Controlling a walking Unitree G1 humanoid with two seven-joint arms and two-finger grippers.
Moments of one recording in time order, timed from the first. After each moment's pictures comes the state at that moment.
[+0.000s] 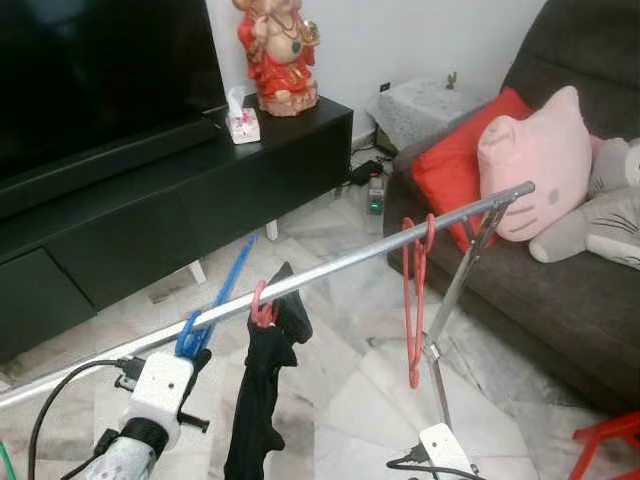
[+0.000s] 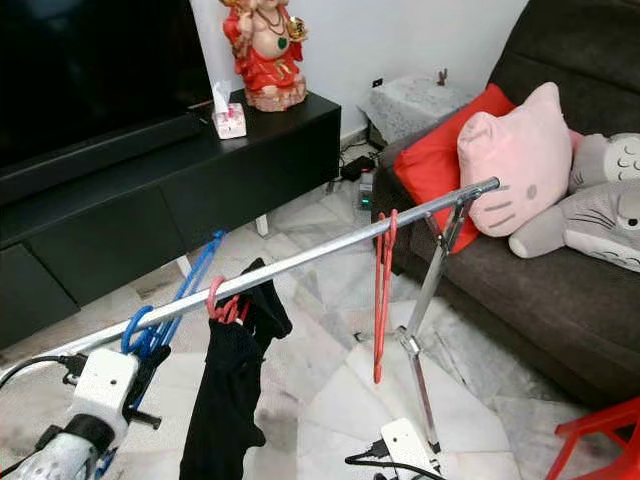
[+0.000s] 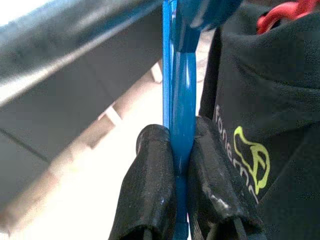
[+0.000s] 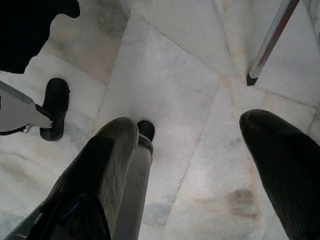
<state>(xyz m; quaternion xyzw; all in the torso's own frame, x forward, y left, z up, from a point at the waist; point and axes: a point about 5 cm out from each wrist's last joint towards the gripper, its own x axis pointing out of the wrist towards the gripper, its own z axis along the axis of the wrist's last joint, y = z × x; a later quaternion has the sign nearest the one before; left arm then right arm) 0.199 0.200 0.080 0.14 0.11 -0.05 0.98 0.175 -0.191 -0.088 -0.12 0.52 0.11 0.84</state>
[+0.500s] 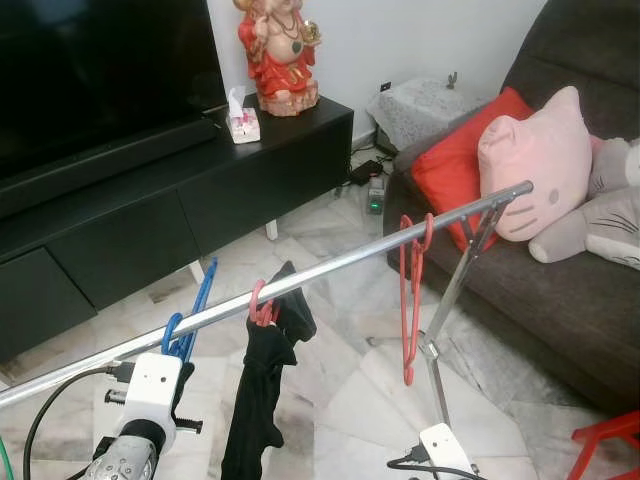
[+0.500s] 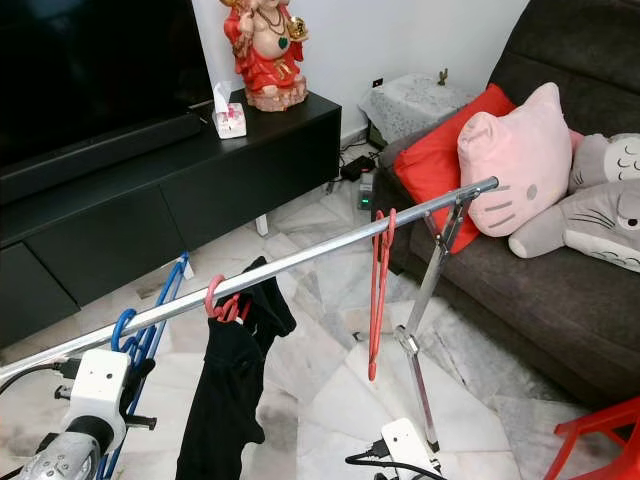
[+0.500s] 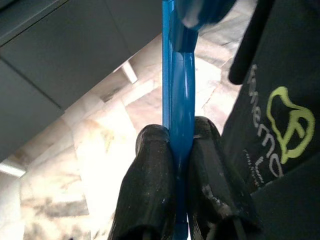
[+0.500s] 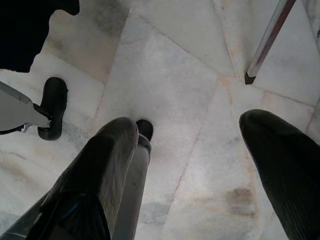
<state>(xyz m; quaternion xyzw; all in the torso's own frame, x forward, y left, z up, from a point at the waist) 0.199 0.210 0.068 0.12 0.18 0.02 0.98 0.175 -0.192 -0.088 -0.13 0.52 0.11 0.83</state>
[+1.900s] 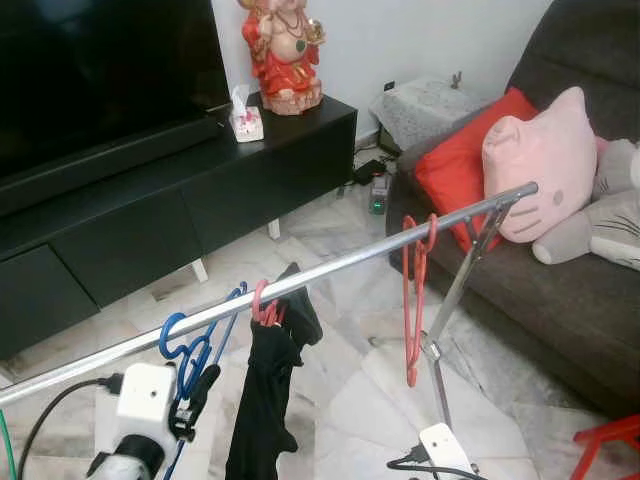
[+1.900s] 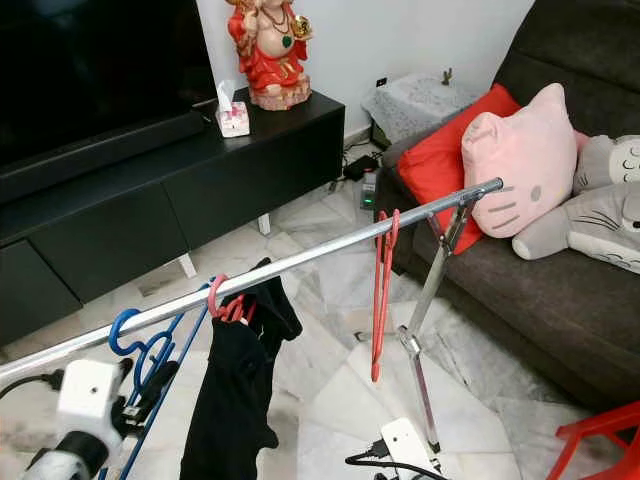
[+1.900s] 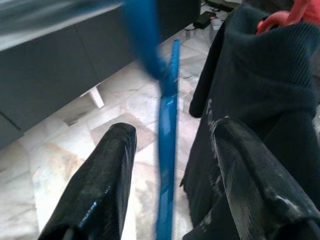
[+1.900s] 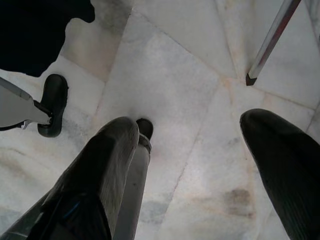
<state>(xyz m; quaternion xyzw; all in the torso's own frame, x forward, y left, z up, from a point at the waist) 0.168 0.204 0.086 0.06 0.12 -0.05 0.99 0.175 -0.193 -0.088 -0.13 0.52 0.12 0.83</state>
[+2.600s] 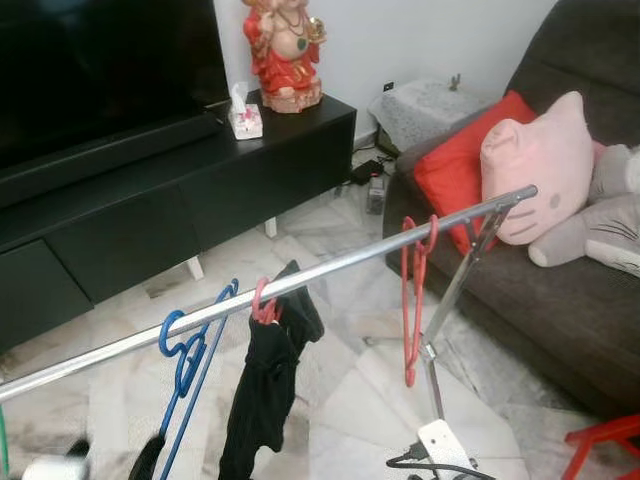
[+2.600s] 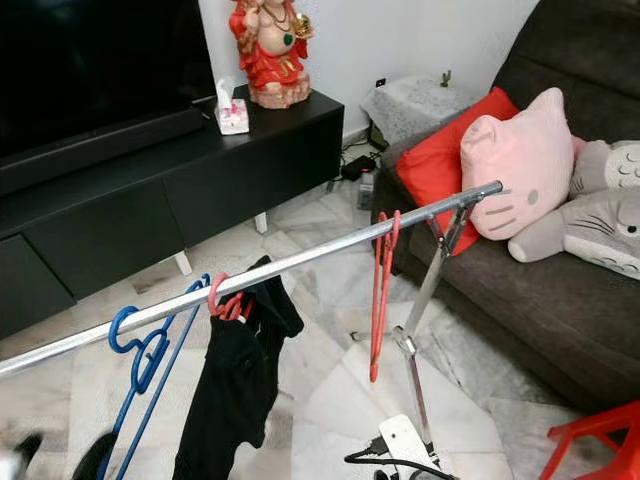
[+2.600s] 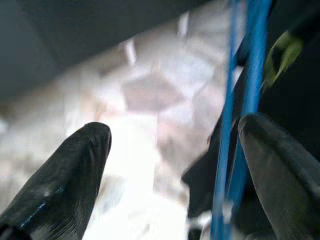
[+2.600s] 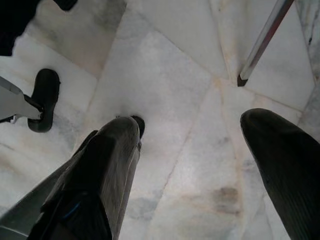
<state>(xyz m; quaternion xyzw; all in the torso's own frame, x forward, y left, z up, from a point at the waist) 0.070 0.253 0.061 0.04 0.18 0.03 0.98 0.179 -0.195 -0.086 -0.14 0.52 0.12 0.83</state>
